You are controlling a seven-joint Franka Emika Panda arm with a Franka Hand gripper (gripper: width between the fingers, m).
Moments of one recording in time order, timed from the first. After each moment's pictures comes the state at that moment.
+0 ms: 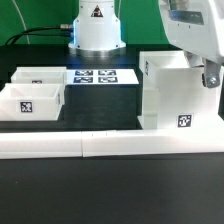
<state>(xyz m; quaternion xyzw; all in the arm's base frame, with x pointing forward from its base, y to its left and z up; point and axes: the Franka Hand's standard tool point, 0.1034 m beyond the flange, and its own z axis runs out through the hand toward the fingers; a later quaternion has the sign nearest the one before) 0.653 0.119 0.100 -0.72 0.68 0.04 0.12</state>
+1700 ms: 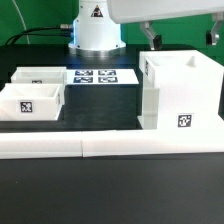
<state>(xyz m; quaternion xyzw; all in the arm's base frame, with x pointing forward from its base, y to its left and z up) 0.611 0.095 0.140 -0.97 0.22 0.04 0.11</state>
